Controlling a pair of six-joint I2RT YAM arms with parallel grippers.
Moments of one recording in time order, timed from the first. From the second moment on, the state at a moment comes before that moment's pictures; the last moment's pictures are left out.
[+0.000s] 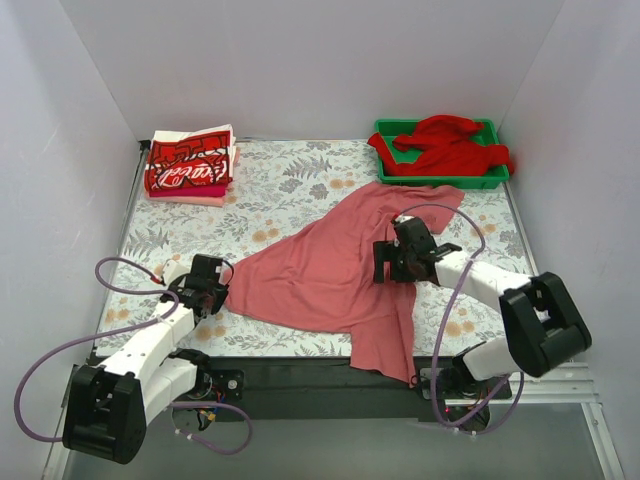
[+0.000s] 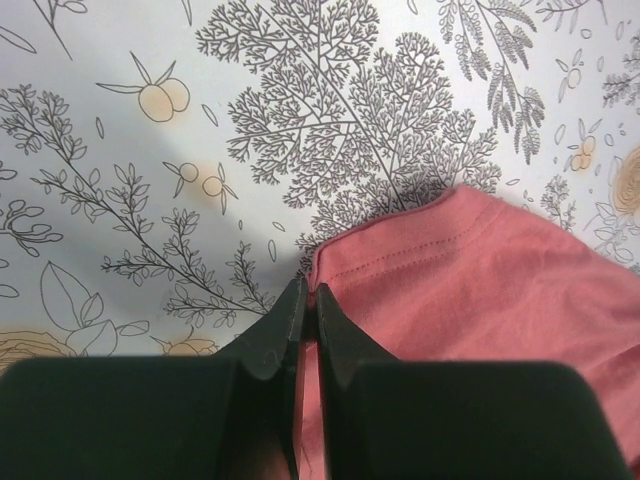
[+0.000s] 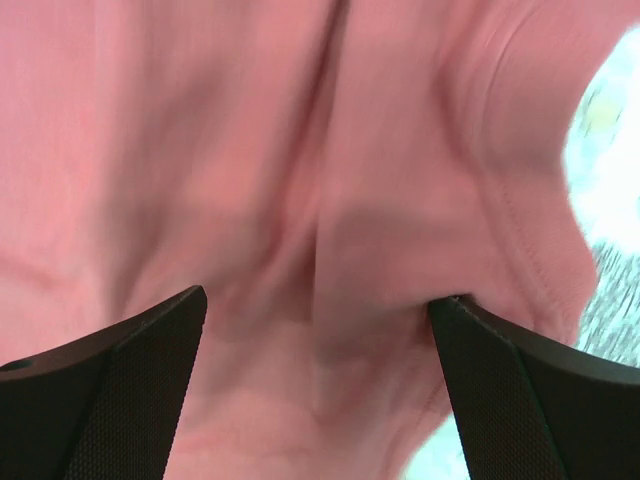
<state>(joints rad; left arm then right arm) -0.24 0.96 0.40 -0.48 -0.37 -1.26 0.51 1.39 0.68 -0.29 0.01 0.38</state>
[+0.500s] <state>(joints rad) -0.24 1.09 0.48 -0.49 -0.43 -1.28 0.37 1.90 1.20 -0.22 0.01 0.27</state>
